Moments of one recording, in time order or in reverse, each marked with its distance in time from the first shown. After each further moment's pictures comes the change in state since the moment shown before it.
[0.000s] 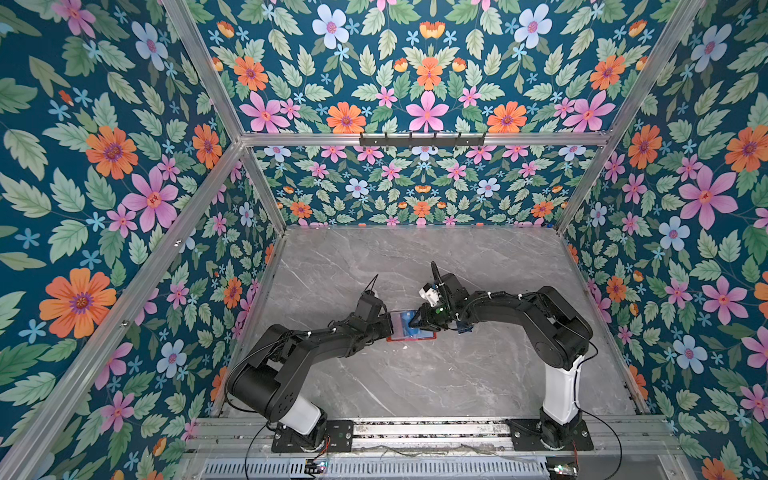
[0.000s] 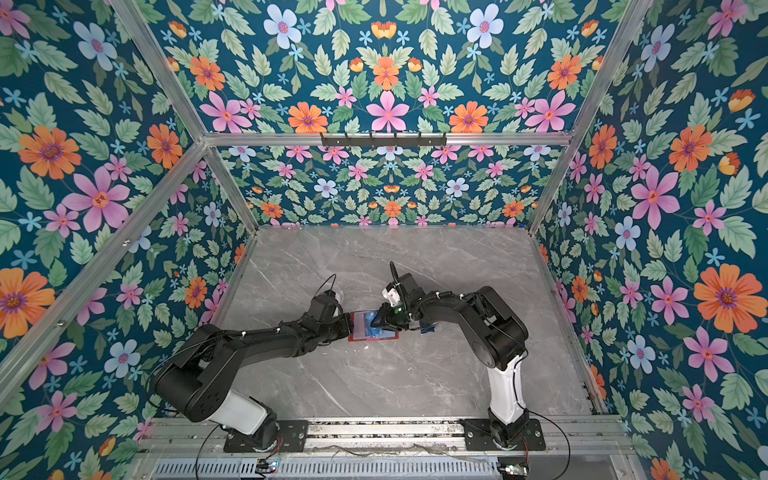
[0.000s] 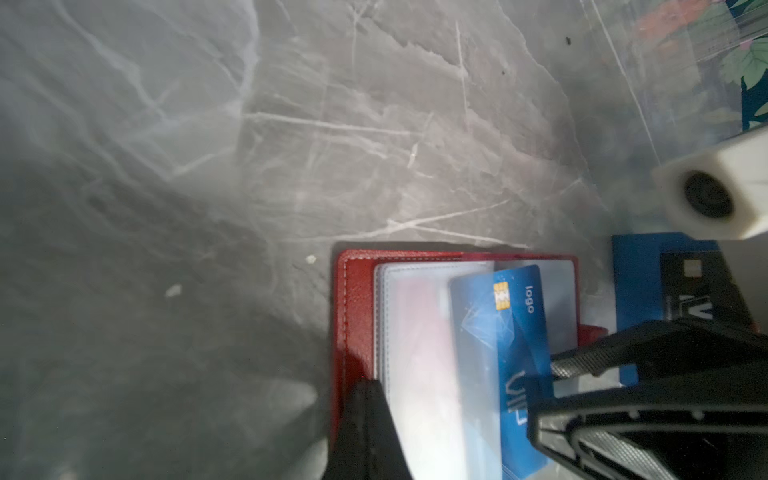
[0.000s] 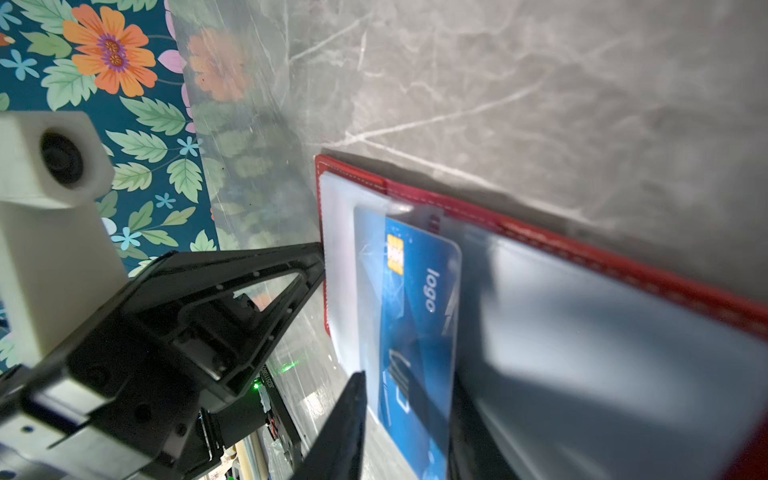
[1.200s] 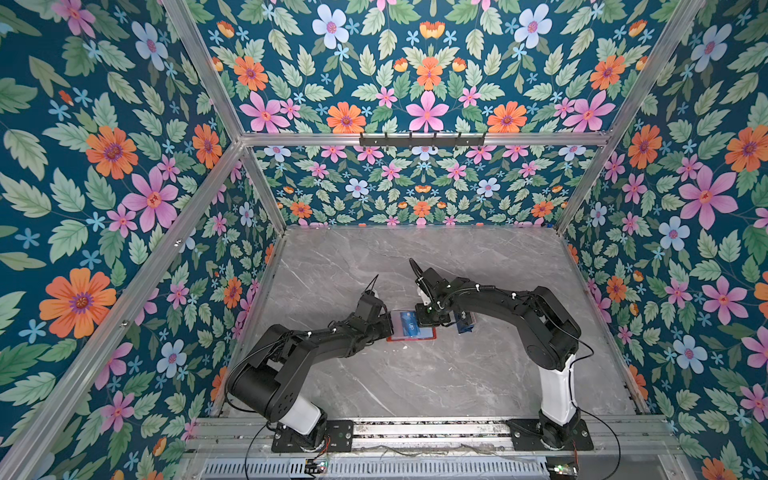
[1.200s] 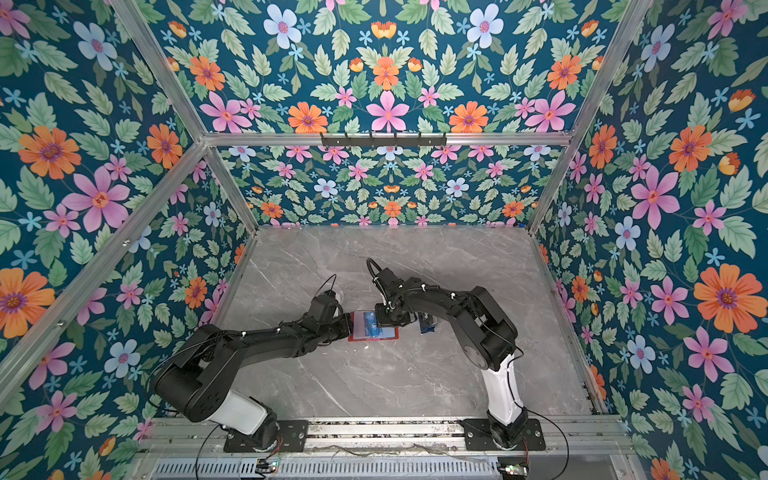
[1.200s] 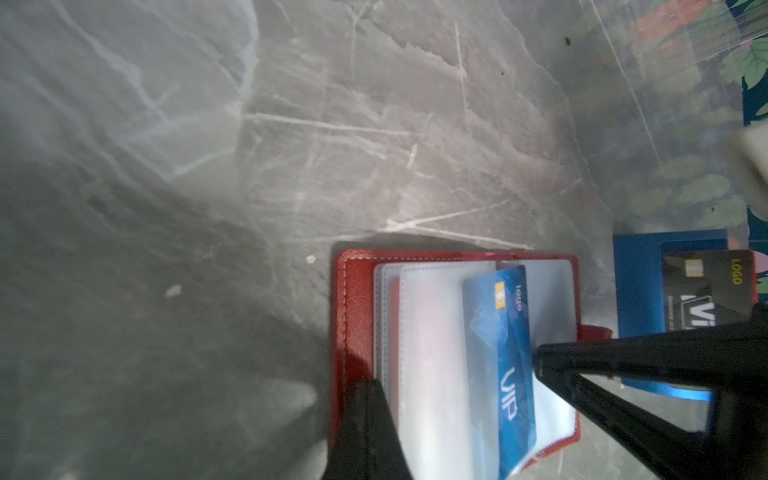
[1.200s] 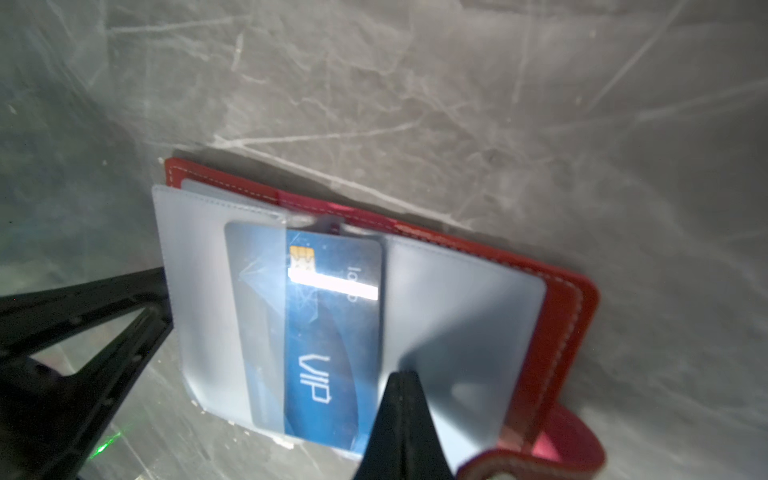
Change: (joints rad) left arm -0.003 0.000 -0.002 0.002 -0.006 0.001; right arm 0.094 0.058 0.295 -0.524 0.433 -0.170
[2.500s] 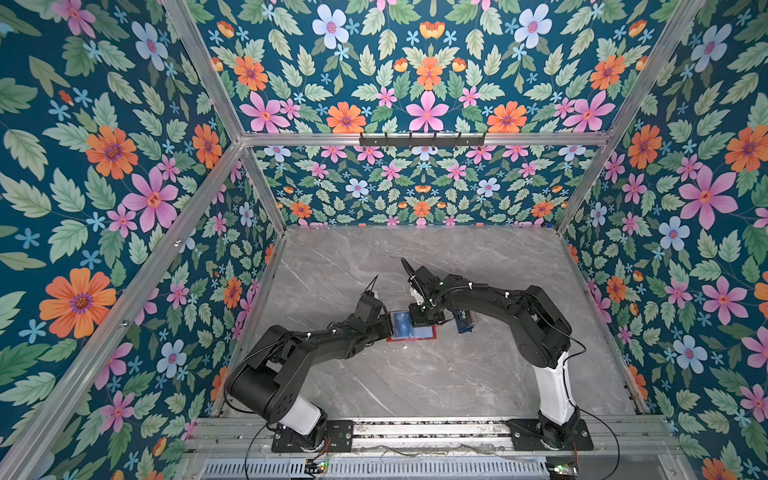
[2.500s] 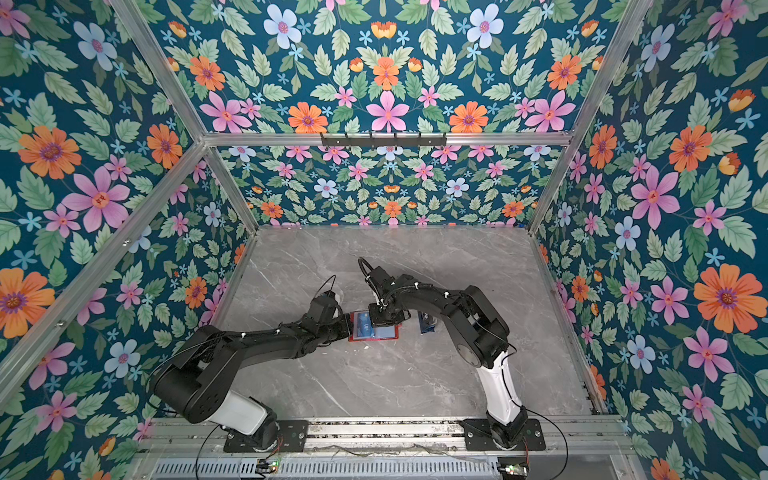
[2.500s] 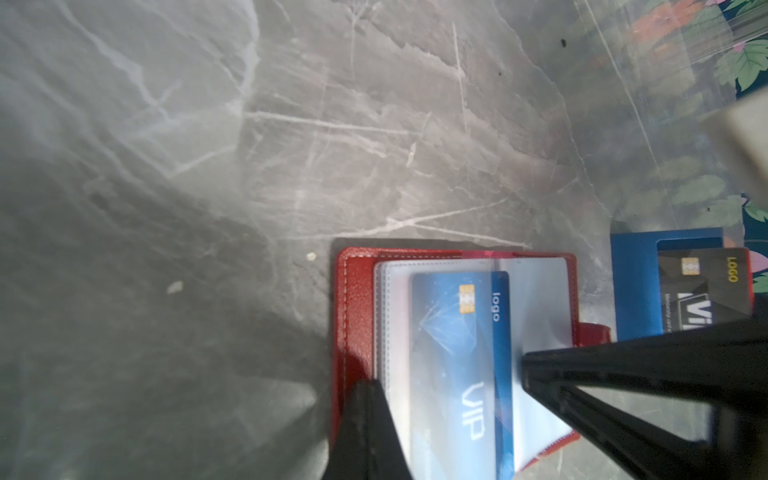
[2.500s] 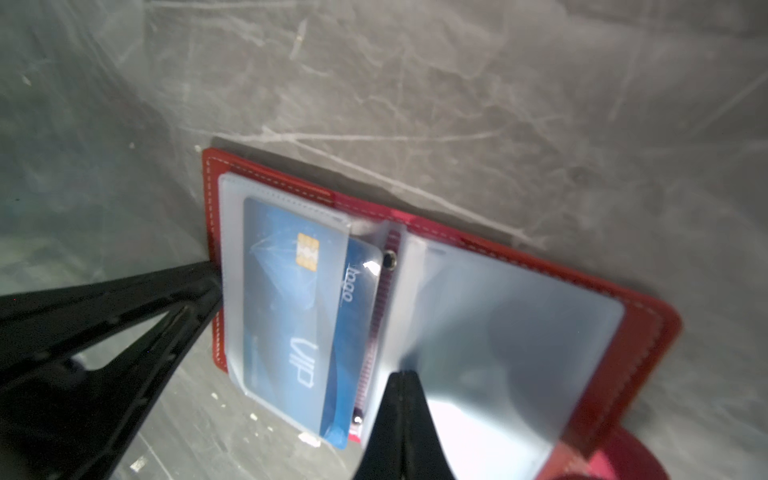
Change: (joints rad) left arm 0.000 -0.008 -0.014 0.015 -0.002 0.000; right arm 0.027 0.056 0.098 -0.067 -0.015 -0.031
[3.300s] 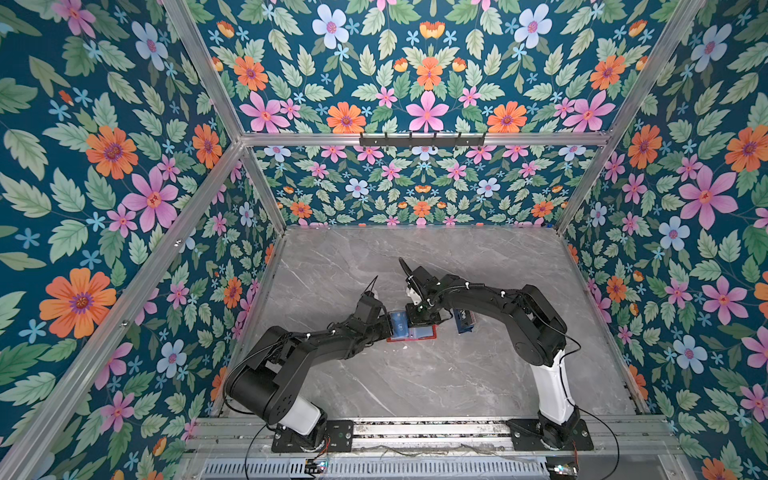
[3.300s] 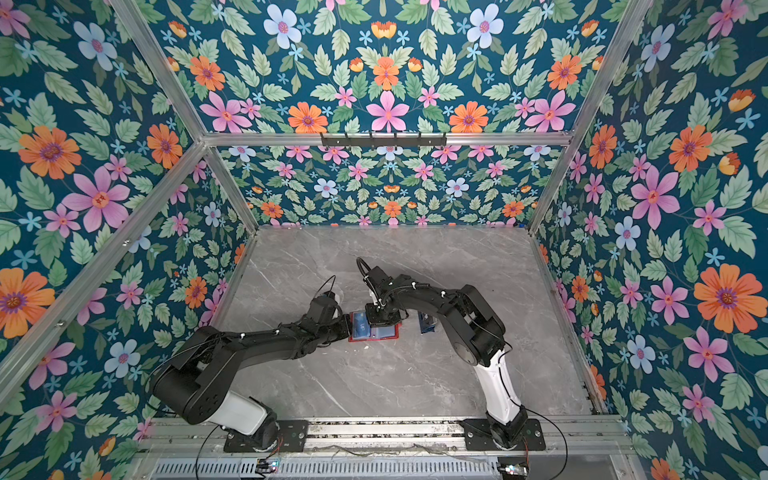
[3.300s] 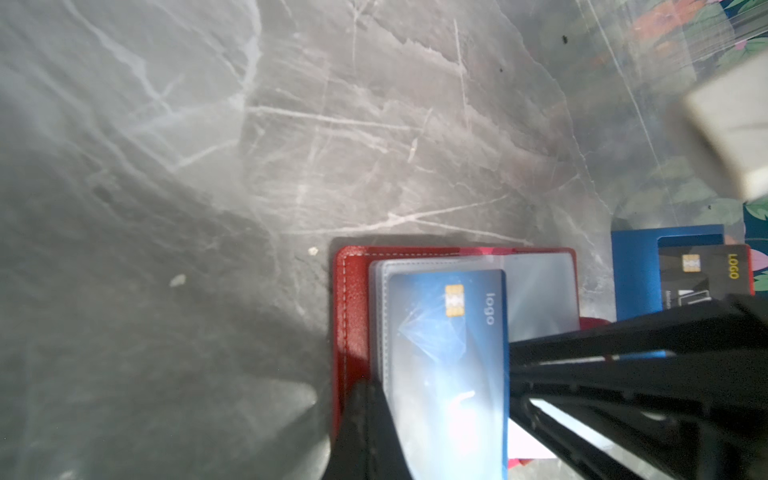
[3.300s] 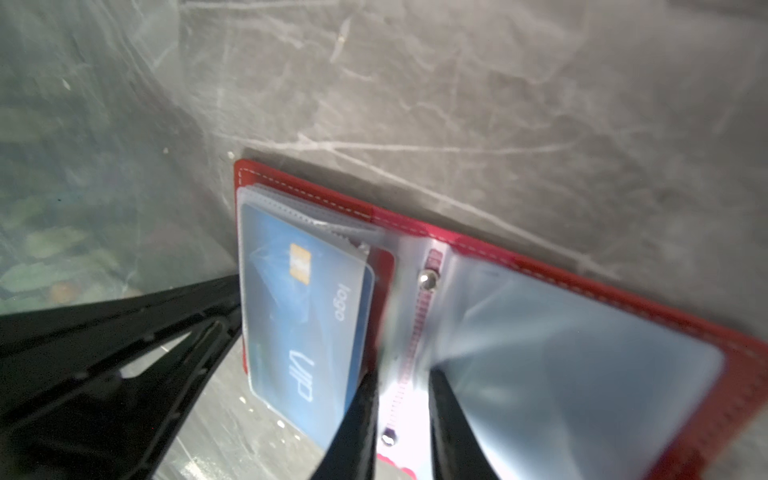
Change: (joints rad) left arm 0.000 -0.006 -0.002 -0.008 0.001 0.001; right arm 0.004 0.005 -0.001 0.031 -0.047 0.009
